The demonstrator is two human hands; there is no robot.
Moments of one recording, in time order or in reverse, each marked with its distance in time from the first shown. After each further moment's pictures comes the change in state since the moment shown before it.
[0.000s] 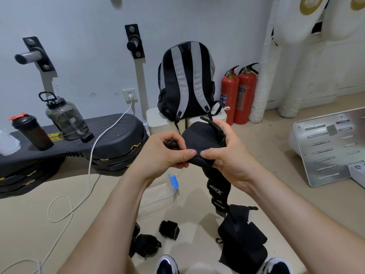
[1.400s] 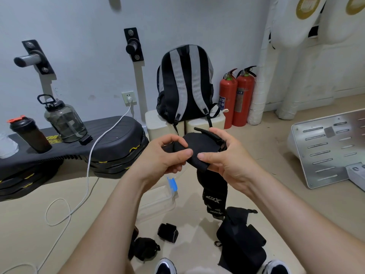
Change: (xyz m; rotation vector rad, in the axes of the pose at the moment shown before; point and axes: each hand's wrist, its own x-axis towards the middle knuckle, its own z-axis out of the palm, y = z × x) left_hand 0.006 -0.013 -0.002 -0.149 -0.086 -0.029; right_hand -0.003 -0.004 -0.004 0.066 0.059 0.096
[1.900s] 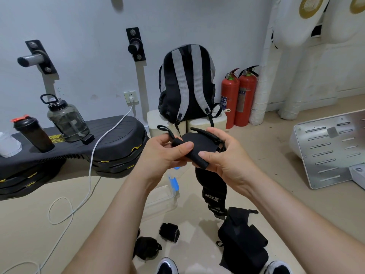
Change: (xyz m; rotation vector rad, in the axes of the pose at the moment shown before) left_hand 0.001 0.001 0.006 -0.090 0.145 0.029; right_hand 0.001 0.007 0.005 -0.006 -0.015 -0.026
